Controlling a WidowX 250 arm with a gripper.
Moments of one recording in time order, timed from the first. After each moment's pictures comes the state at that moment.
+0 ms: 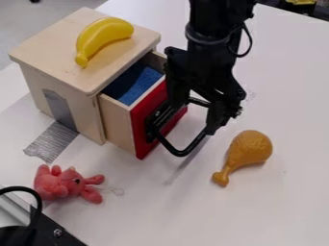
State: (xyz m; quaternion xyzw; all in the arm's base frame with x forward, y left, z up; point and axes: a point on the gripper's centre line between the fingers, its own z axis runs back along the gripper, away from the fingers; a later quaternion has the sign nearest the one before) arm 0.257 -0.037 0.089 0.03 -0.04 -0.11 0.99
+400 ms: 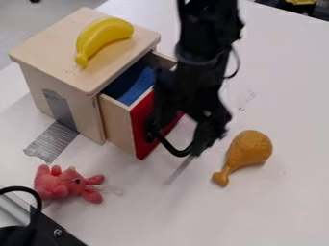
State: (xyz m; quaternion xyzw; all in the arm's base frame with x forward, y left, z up) arm 0.220 -0.030 0.074 0.02 0.00 -0.10 0.99
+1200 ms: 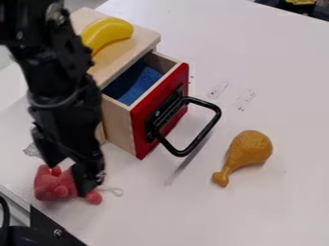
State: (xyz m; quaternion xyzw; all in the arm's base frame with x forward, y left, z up) arm 0.128 0.052 0.065 0.03 0.00 -0.06 1.00
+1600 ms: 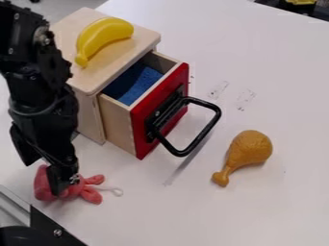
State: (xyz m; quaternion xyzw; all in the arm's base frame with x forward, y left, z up) arm 0.125 0.085 0.048 0.07 0.02 -0.07 1.00
